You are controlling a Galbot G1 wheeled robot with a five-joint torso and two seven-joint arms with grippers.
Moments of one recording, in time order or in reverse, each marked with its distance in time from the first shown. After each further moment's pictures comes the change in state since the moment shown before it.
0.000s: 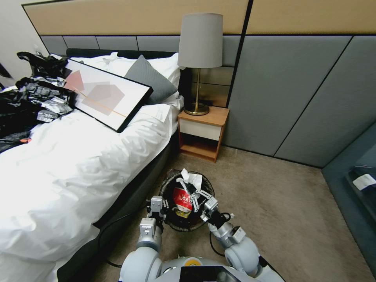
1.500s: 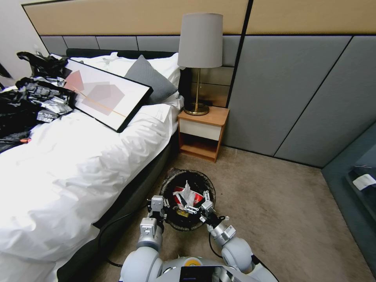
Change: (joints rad) left arm 0.000 -0.001 0.006 -0.007 0.008 -0.005 0.003; right arm 0.025 0.004 0.034 -0.051 -0.014 -0.049 0.048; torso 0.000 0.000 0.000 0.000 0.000
